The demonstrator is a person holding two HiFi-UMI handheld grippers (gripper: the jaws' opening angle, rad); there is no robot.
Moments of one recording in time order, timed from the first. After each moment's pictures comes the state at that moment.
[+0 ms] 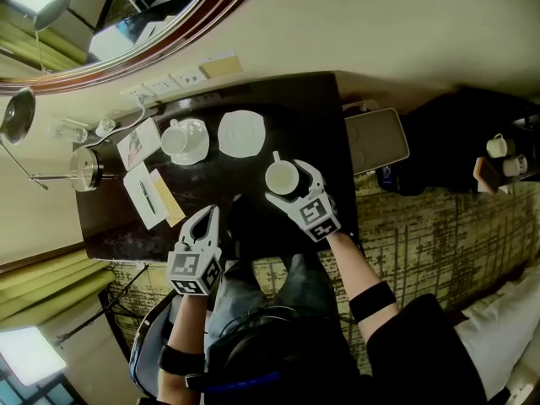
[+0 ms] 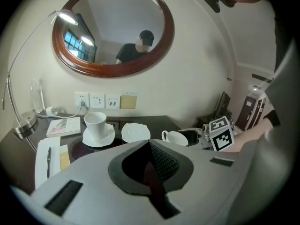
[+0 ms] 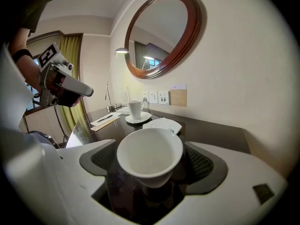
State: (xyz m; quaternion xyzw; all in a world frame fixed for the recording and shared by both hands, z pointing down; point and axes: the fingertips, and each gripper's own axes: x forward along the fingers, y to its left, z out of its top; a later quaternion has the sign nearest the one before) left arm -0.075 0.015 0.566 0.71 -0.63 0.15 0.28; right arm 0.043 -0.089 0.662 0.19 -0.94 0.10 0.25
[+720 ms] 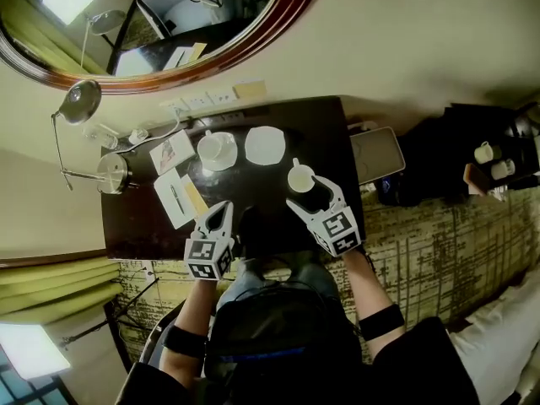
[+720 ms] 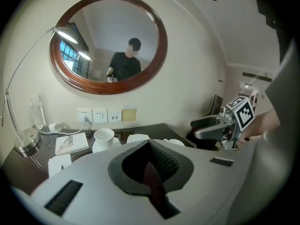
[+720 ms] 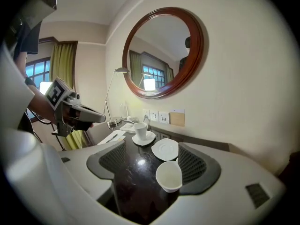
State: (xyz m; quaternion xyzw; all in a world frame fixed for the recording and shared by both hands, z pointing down) left arm -0.106 0.037 0.508 0.74 -0.61 0.15 0.23; right arm 0.050 -0.041 0.526 0.24 -0.94 0.12 0.22
